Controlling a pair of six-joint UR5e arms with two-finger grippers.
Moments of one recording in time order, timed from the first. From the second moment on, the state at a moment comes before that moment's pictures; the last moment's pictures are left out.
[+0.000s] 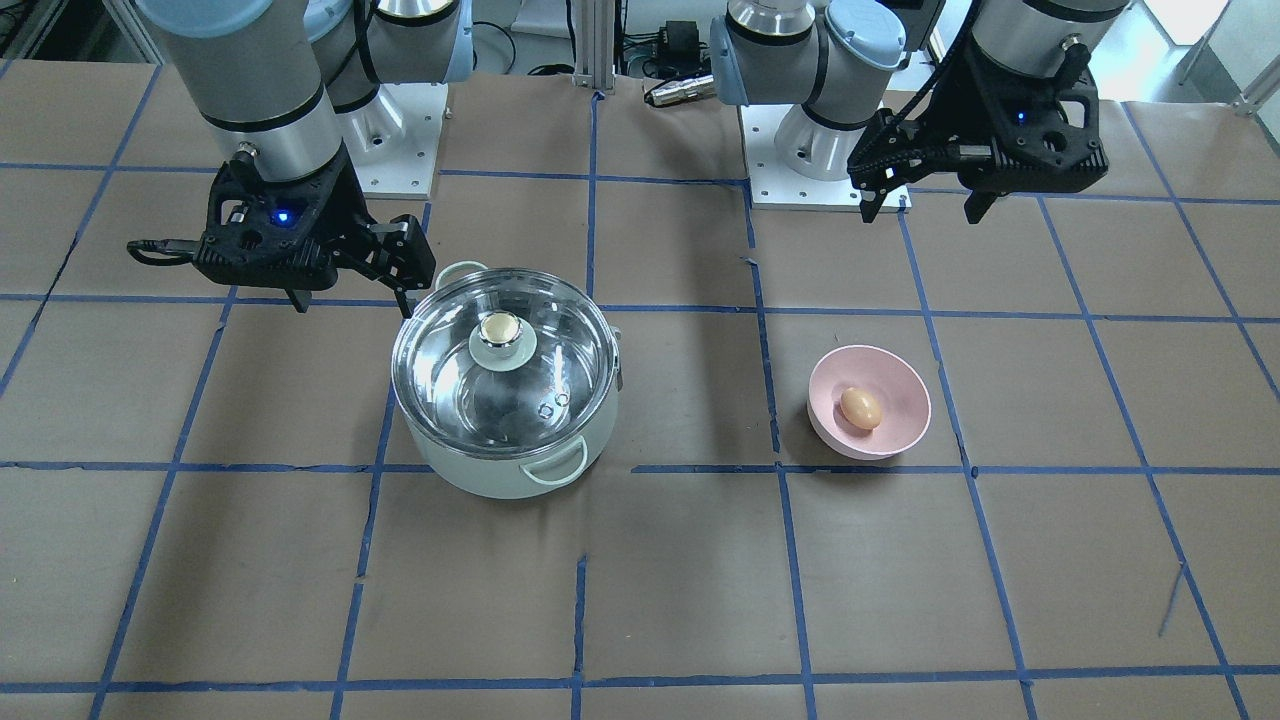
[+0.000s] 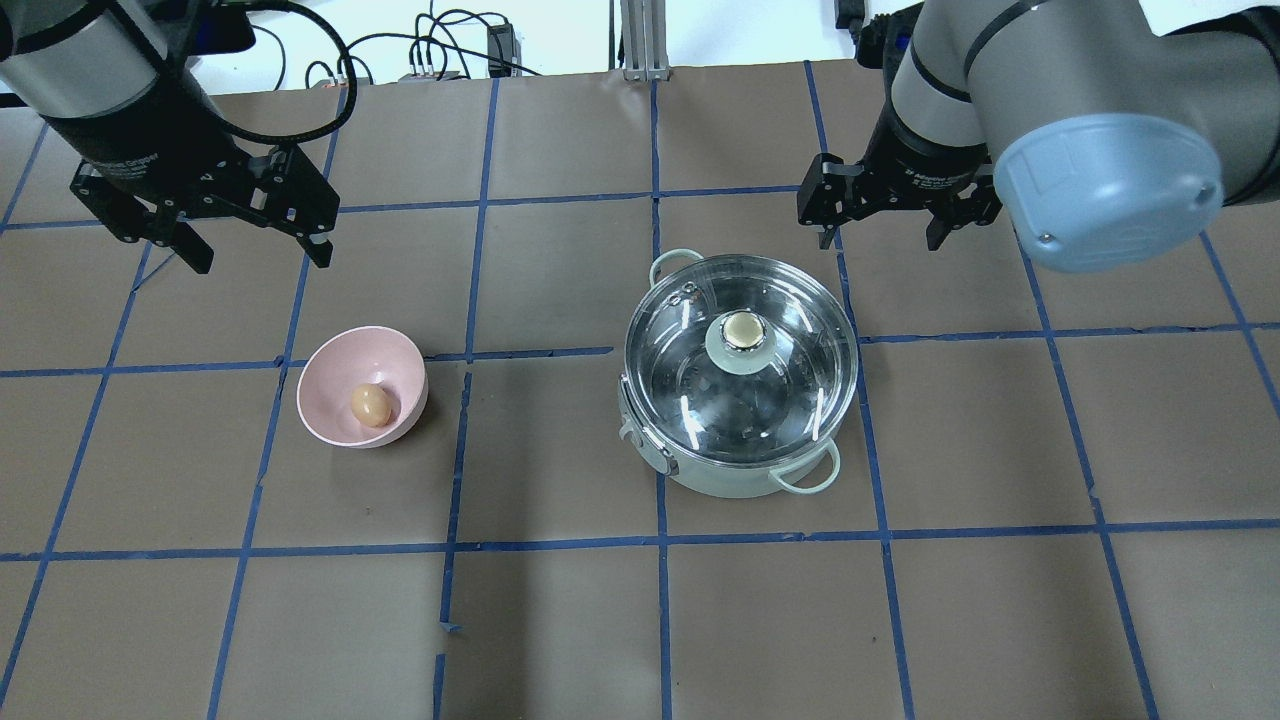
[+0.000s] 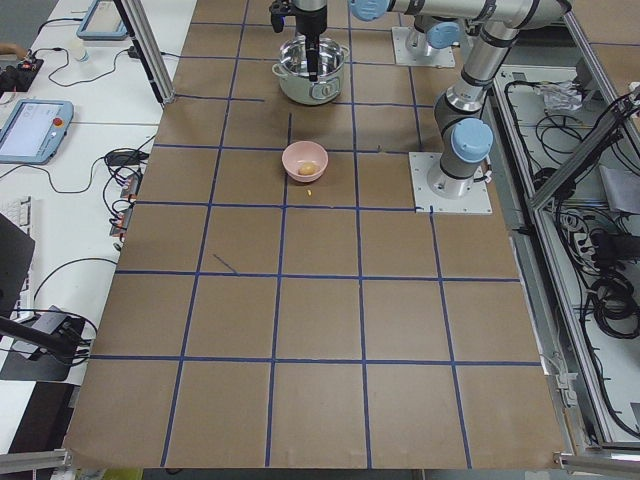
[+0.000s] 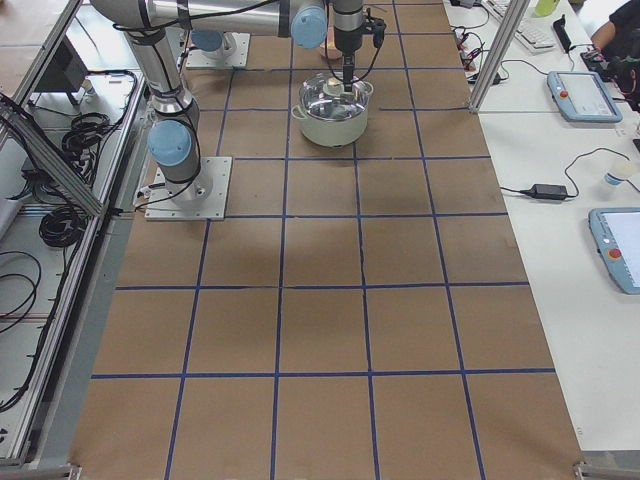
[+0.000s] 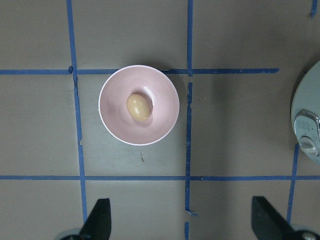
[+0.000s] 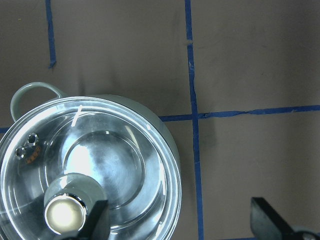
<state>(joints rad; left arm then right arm) -1.49 -1.52 -1.53 -1.71 1.59 0.07 1.65 -1.54 1.67 -1.79 -1.57 0.14</state>
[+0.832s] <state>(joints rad) -1.48 -1.52 -1.58 -1.70 1.58 0.12 1.66 -1.53 1.68 -1.80 -1.57 0.16</state>
